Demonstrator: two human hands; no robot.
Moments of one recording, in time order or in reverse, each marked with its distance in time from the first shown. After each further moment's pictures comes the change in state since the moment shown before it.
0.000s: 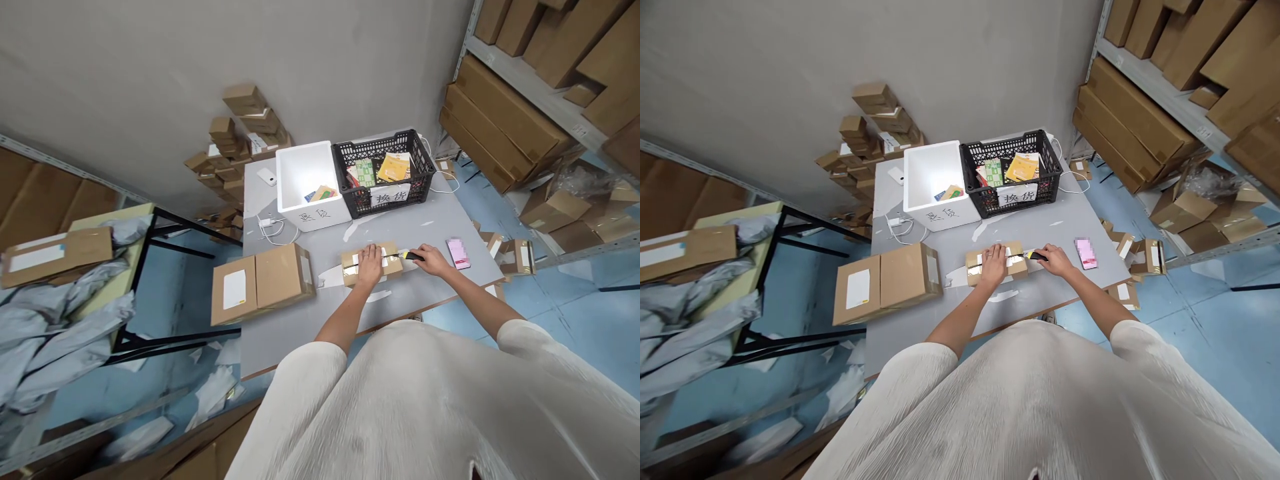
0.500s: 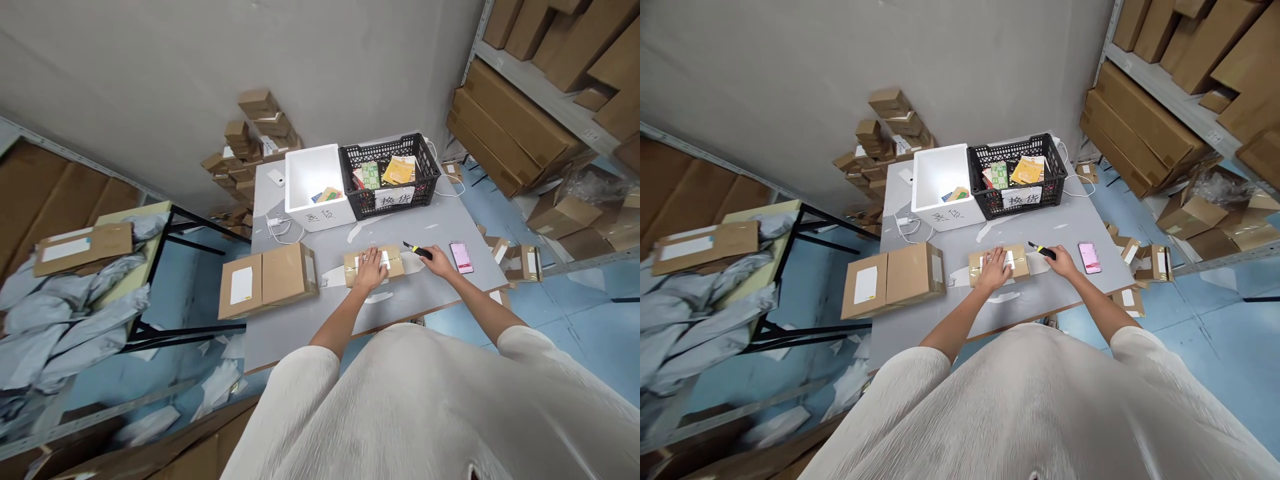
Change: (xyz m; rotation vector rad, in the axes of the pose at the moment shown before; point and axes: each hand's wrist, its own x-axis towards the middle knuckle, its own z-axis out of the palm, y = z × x) left_hand -0.012 -0.009 -0.012 -0.178 -0.086 -0.021; right_hand 0.003 0.018 0.006 0.284 0.137 0.244
